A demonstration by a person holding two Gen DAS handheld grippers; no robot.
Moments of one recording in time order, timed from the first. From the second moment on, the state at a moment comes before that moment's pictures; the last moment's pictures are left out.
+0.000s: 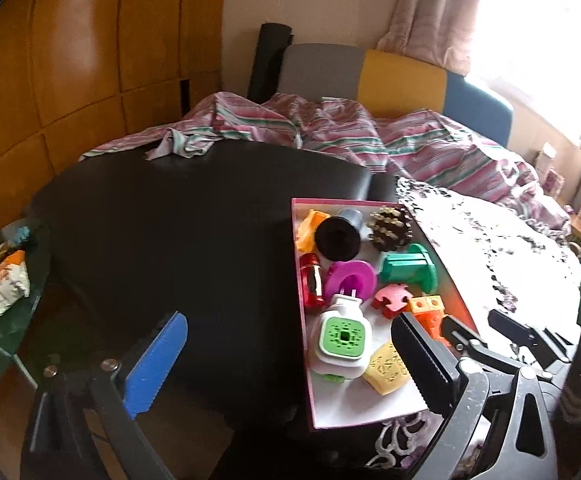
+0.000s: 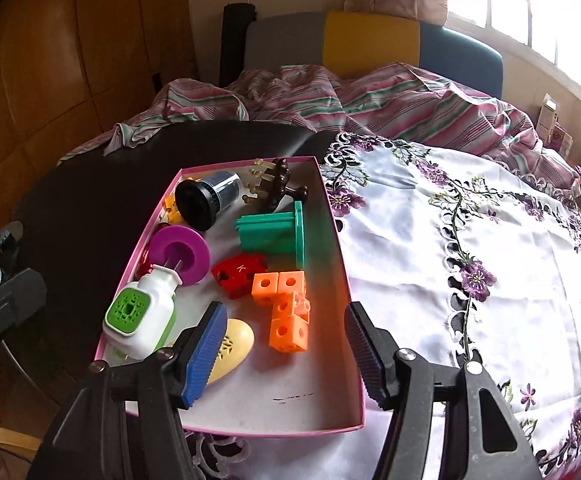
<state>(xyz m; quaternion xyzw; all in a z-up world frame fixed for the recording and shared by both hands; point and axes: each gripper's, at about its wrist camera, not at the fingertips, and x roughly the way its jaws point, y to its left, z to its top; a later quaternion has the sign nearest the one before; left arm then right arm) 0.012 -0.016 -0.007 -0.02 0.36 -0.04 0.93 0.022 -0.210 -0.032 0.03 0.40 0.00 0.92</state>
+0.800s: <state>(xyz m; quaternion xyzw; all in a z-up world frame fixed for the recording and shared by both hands) -0.001 -0.013 0.000 -0.03 0.33 -0.02 0.94 0.015 -0.207 -0.015 0.02 0.37 -0.01 0.93</state>
